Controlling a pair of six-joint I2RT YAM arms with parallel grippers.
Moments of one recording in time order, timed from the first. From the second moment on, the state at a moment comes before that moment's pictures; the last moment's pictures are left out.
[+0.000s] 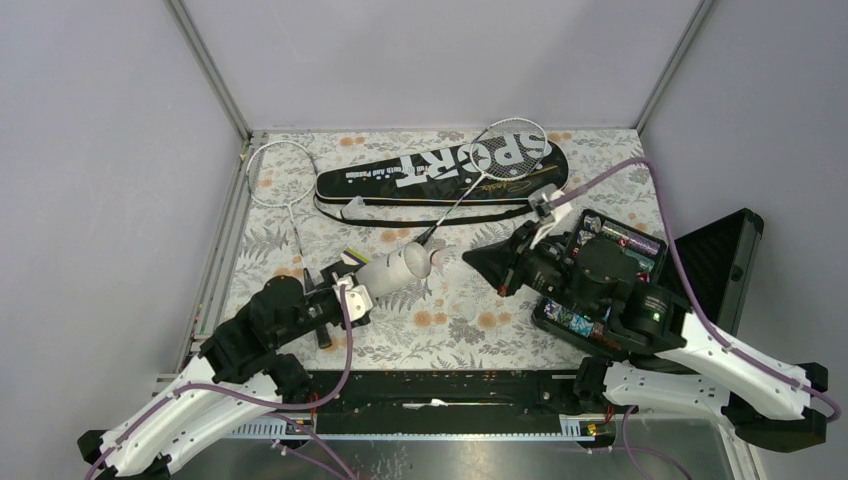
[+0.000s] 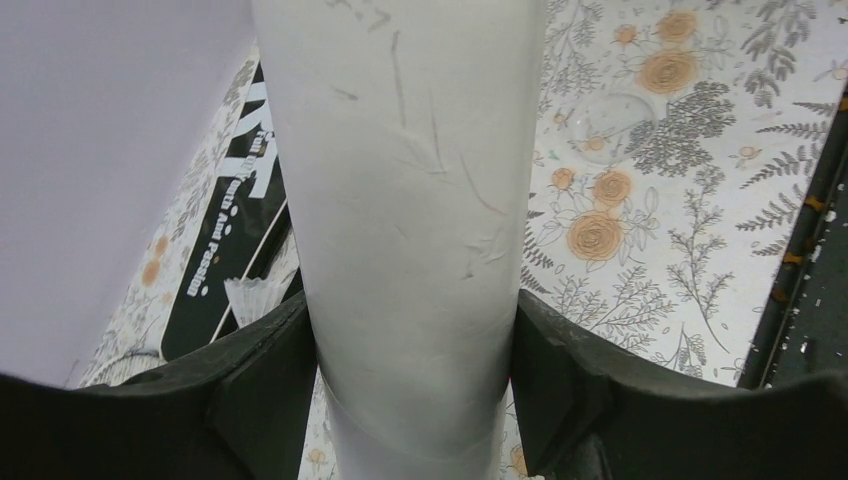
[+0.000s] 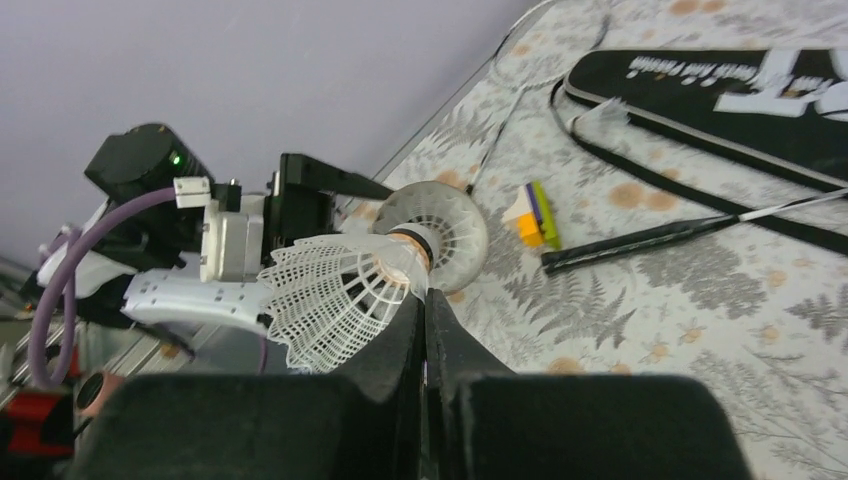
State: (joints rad) left arm -0.84 0.42 0.61 -0.50 0.07 0.53; right arm 1.12 0.79 1.06 -0.35 0.23 0.49
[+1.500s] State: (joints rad) left arm -0.84 0.43 0.61 -0.48 0.19 0.57; right arm 1.12 1.11 1.10 -0.29 0.09 0.54
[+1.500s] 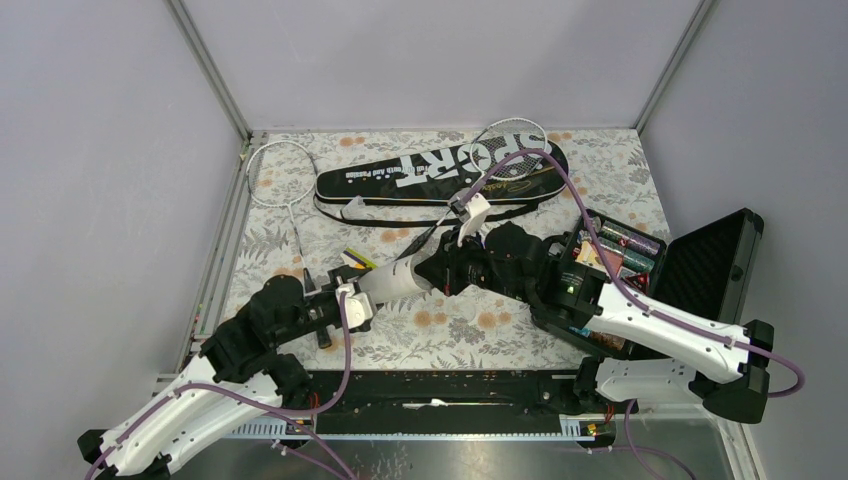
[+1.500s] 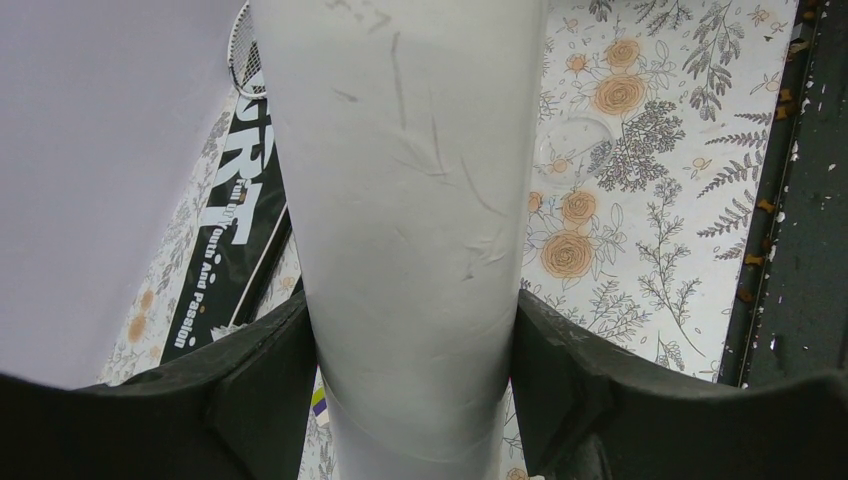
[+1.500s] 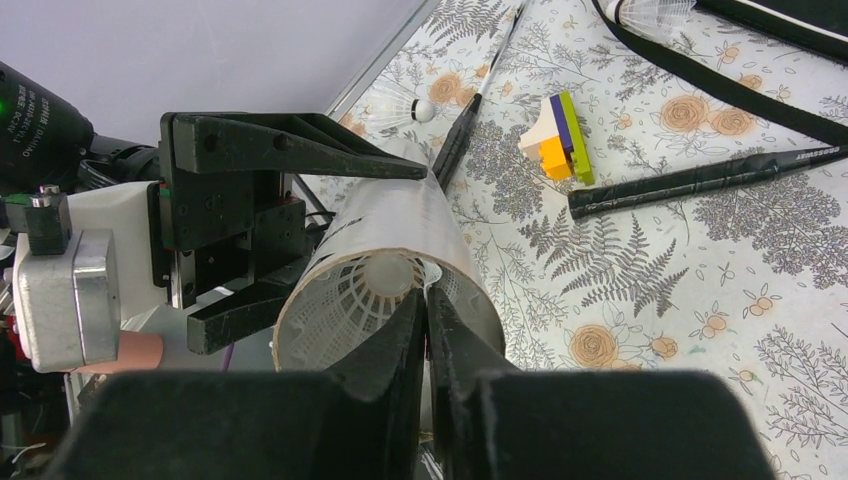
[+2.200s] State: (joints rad) left arm -0.84 0.44 0.62 -0.48 0.19 0.50; right arm 1.12 0.83 1.00 -0.27 0.19 0.53
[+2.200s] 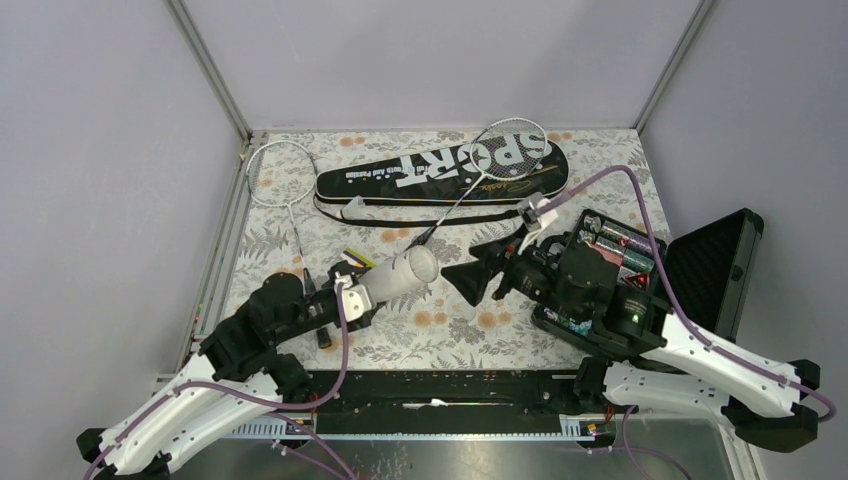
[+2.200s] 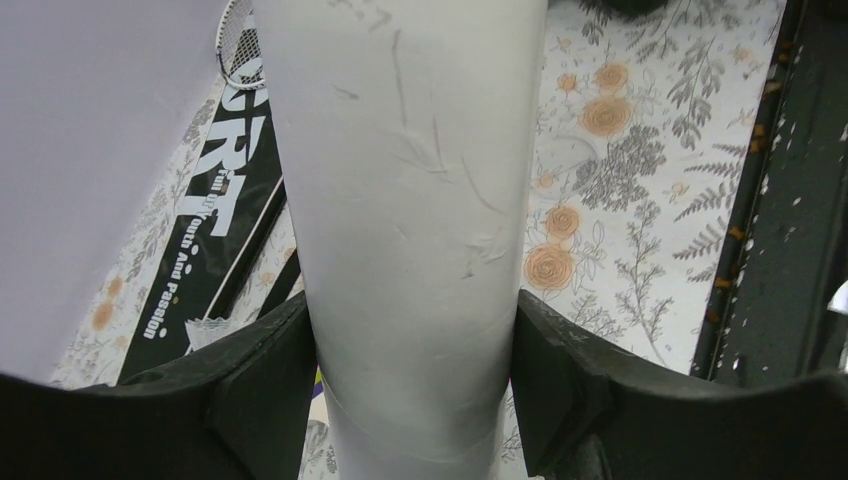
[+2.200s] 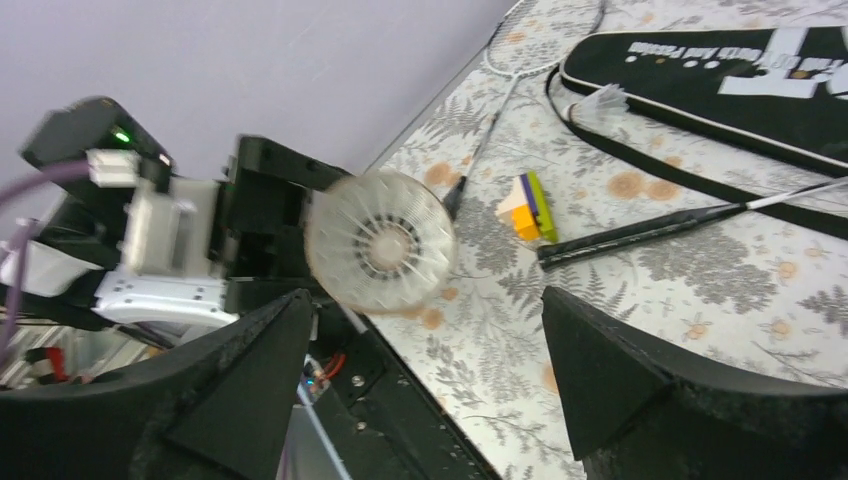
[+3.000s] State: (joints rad) left arm -0.84 0.54 0.66 0.25 0.23 -0.18; right arm 1.12 0.84 0.63 0.25 -0.05 0.36
